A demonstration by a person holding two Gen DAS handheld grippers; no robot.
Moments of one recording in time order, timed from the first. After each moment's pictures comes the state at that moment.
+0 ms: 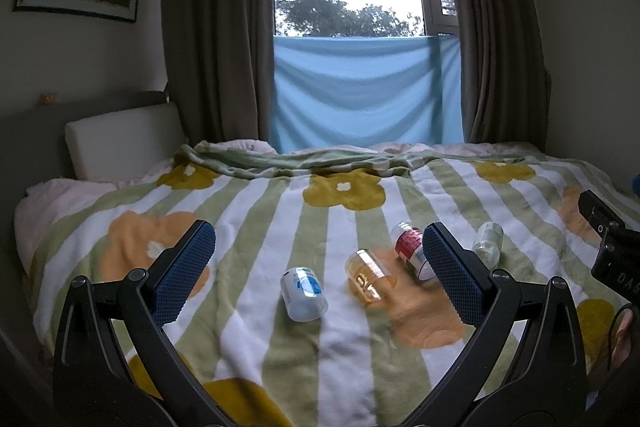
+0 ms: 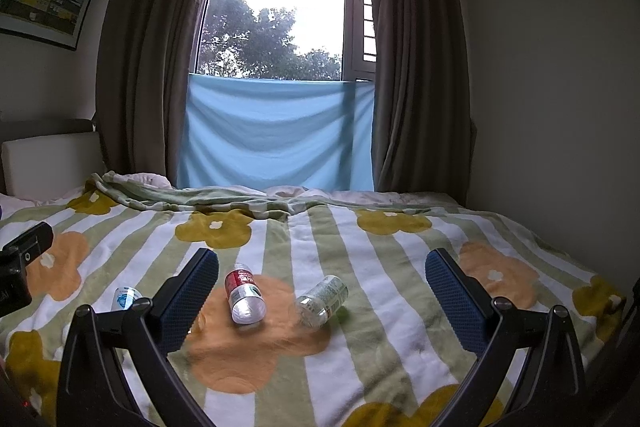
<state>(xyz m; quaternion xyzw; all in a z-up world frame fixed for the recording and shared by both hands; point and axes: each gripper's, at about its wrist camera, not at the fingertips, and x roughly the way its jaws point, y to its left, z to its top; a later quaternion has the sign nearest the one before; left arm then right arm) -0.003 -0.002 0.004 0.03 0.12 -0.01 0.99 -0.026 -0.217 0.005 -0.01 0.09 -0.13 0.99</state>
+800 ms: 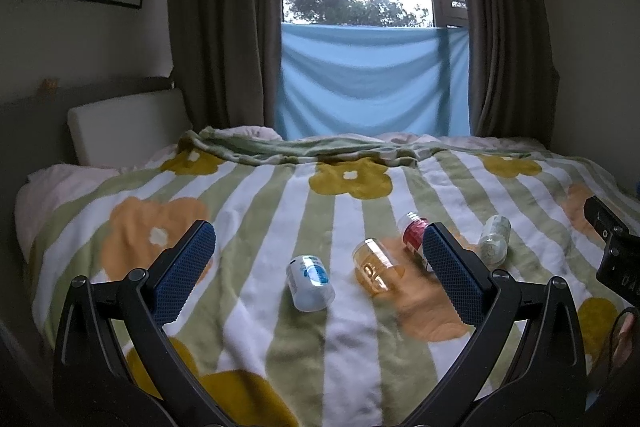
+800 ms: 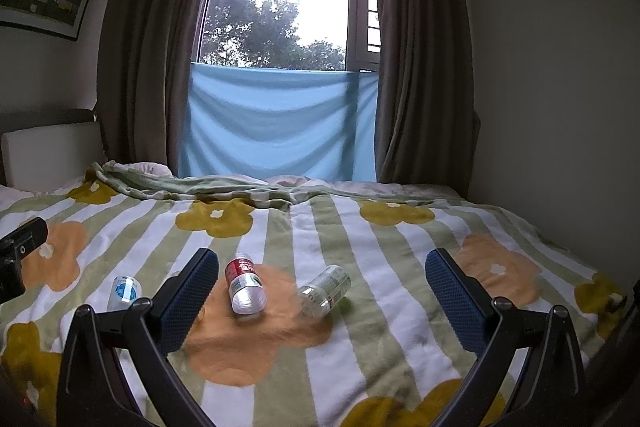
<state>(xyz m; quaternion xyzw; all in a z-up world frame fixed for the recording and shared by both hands) 0.009 0.007 -0.001 0.02 0.15 0.00 0.99 -0.021 -0.218 -0.006 -0.01 0.11 -0.13 0.99</state>
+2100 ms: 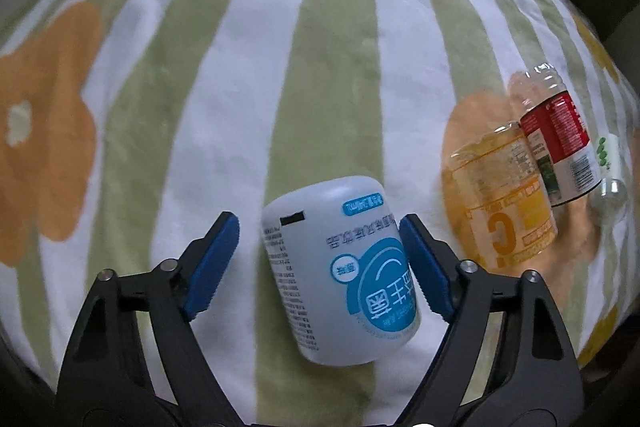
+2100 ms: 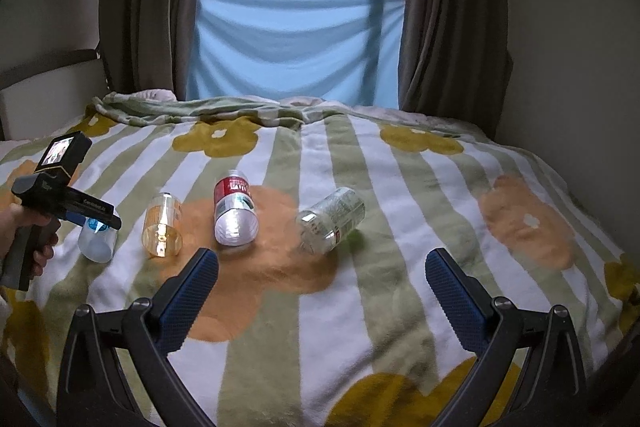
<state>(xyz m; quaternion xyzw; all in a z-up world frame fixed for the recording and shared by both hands) 0.297 0.052 -0.180 -0.04 0.57 -0.03 0.82 0.045 -0.255 -0.067 -0.01 0.25 -0.08 0.97</state>
